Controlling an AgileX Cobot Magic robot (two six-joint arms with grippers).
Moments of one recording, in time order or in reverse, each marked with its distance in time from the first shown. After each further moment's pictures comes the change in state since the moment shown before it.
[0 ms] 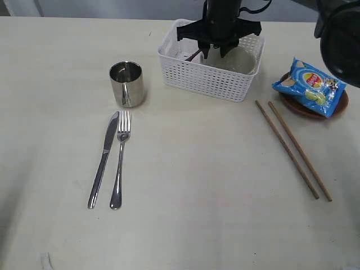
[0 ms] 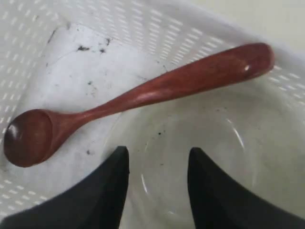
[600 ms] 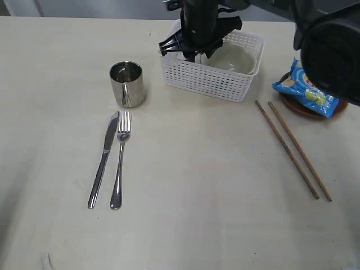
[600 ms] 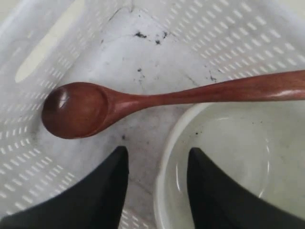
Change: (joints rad) left arm 0.000 0.000 0.000 0.000 0.000 0.000; right arm 0.102 -0.003 0.007 -0.126 -0.005 -0.083
